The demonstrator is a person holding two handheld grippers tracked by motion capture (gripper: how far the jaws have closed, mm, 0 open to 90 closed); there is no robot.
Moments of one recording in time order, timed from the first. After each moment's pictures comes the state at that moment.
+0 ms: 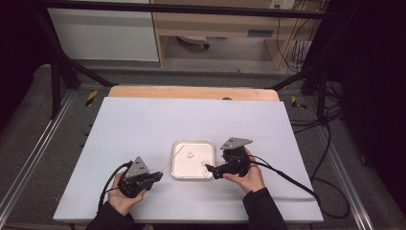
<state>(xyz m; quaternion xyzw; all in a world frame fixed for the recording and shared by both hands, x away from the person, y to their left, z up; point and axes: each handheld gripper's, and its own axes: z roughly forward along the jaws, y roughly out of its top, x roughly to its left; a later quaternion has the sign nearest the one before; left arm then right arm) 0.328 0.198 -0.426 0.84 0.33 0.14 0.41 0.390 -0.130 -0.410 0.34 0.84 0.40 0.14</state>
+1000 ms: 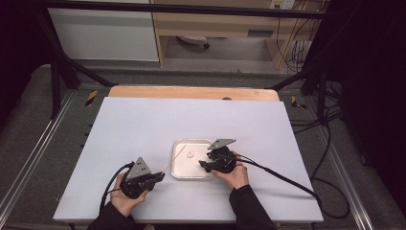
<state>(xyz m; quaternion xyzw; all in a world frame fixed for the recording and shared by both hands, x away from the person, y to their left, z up) 0.327 0.193 -0.429 0.84 0.32 0.14 0.42 0.411 -0.100 -0.446 0.35 0.85 0.37 0.12</state>
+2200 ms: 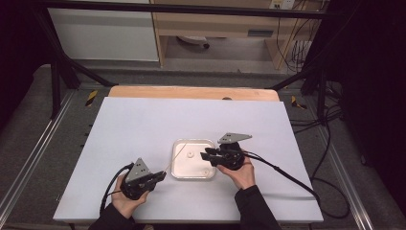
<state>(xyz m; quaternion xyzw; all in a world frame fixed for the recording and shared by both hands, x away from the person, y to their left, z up) 0.322 0.190 -0.428 0.82 0.32 0.15 0.45 0.397 -0.119 -0.401 0.35 0.80 0.48 0.08</state>
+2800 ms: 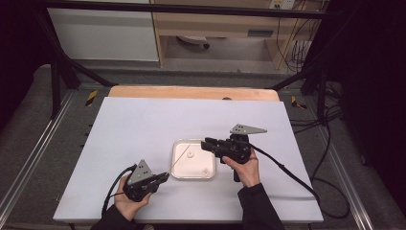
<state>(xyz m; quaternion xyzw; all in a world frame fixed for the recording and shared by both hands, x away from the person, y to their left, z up) 0.317 0.182 -0.427 0.82 0.30 0.15 0.46 0.397 -0.132 -0.368 0.35 0.73 0.59 0.02</state>
